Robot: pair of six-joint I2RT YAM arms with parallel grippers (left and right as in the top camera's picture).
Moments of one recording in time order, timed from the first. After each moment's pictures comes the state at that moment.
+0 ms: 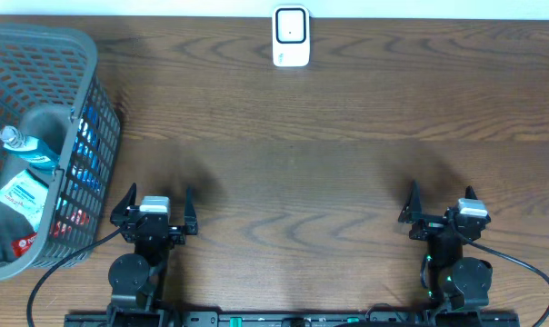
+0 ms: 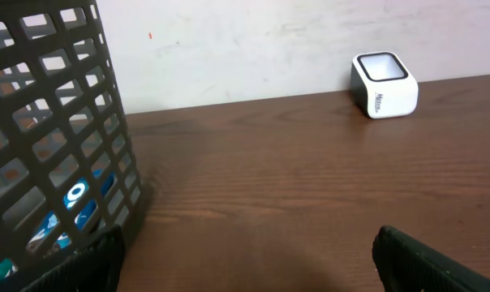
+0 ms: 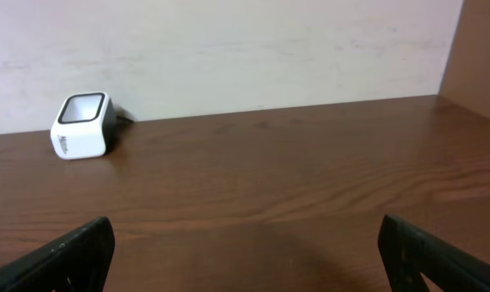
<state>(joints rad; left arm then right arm) -0.08 0.01 0.04 -0.14 -0.06 0.09 0.06 0.01 0.01 -0.05 0.16 0.09</state>
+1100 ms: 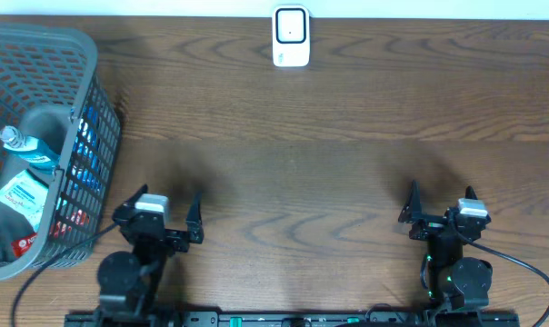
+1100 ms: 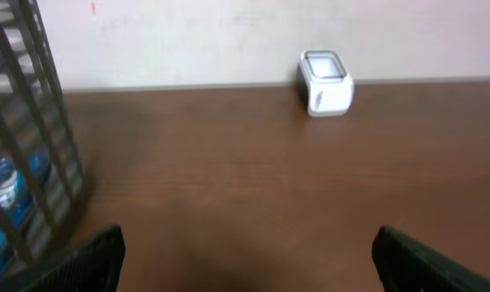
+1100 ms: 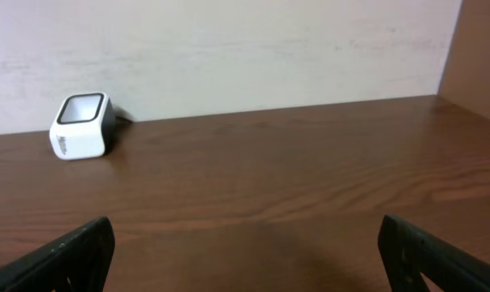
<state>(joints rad) -0.08 0.09 0.23 -0.34 0.10 -0.03 0.06 0.01 0.01 -0.05 0.16 0.09</state>
